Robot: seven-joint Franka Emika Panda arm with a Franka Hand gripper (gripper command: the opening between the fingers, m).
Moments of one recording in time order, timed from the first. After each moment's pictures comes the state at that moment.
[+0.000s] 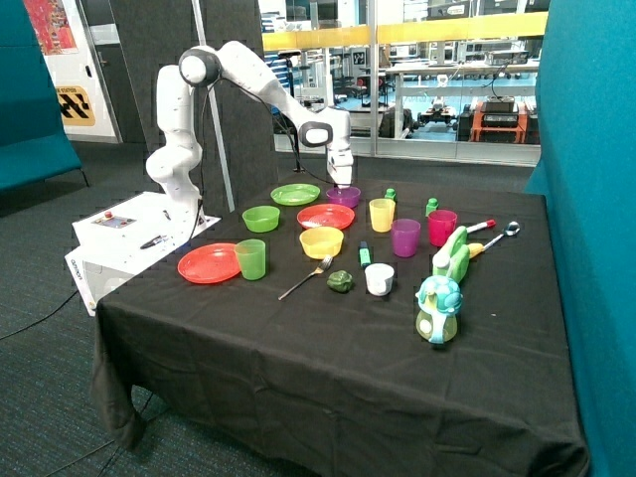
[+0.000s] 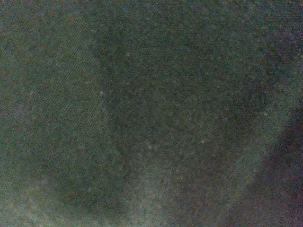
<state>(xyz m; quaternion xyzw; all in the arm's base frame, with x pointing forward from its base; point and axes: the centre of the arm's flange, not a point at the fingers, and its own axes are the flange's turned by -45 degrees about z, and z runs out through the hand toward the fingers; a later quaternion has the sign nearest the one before) 0.494 0.264 0.295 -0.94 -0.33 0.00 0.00</state>
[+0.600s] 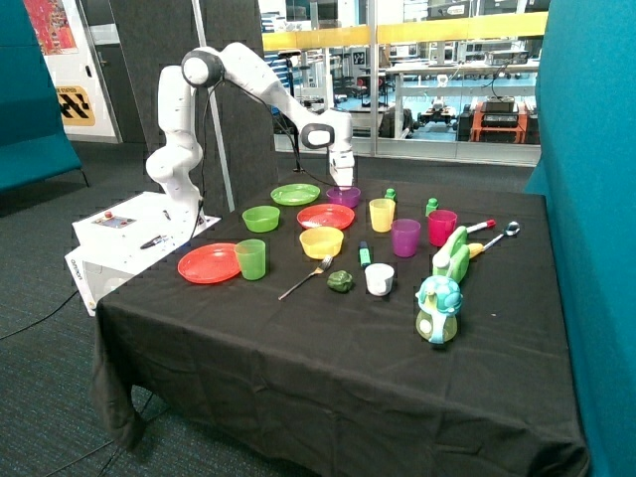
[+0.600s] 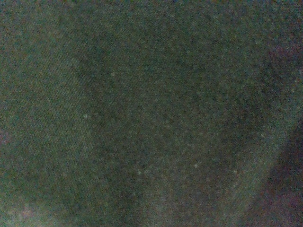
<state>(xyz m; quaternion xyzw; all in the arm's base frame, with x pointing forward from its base) 0.499 0.265 0.290 -0.95 -0.32 0.00 0.00</state>
